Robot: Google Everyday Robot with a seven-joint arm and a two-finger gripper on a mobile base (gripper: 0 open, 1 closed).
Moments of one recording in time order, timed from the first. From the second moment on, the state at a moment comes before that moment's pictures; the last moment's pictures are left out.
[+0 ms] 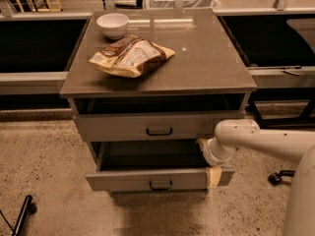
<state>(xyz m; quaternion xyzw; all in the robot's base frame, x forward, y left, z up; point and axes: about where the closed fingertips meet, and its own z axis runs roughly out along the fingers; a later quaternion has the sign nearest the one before) 0.558 -0.188 0.476 -0.75 0.65 0.02 0.14</state>
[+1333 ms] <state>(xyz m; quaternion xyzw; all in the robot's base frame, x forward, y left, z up) 0.588 -0.198 0.462 -0.73 0.66 0.01 0.15</state>
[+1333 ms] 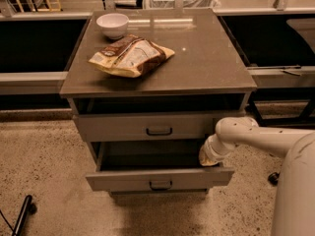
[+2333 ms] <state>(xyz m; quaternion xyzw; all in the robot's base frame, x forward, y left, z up) 0.594 -0.196 0.391 -0.74 0.65 0.06 0.14</state>
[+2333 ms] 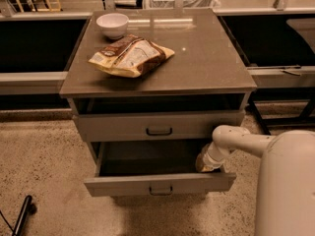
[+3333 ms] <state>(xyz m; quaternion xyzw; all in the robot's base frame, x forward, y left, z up) 0.551 -0.192 0.369 -0.75 0.65 0.13 0.10</state>
